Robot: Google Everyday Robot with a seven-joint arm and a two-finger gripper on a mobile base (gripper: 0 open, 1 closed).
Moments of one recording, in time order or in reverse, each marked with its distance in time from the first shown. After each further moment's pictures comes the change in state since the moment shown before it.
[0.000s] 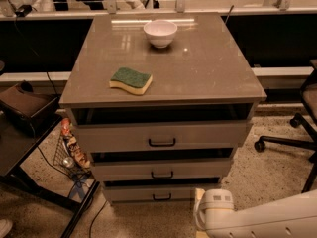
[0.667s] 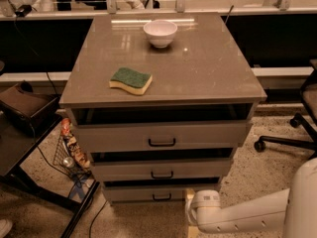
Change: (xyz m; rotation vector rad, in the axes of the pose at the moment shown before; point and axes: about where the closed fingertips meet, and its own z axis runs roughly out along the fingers) arm -0.019 -0.014 0.101 0.012 -0.073 -0.087
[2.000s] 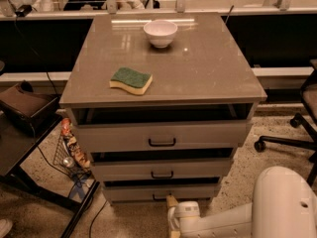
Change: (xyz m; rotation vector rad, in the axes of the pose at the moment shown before) arm -0.054 0.020 0.126 0.026 -0.107 -0.089
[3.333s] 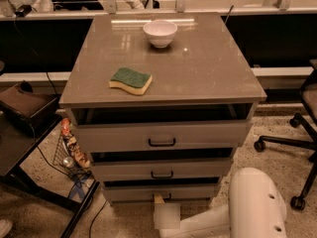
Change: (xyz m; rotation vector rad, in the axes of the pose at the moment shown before) arm -0.038 -0.015 0.056 0.089 0.108 -0.123
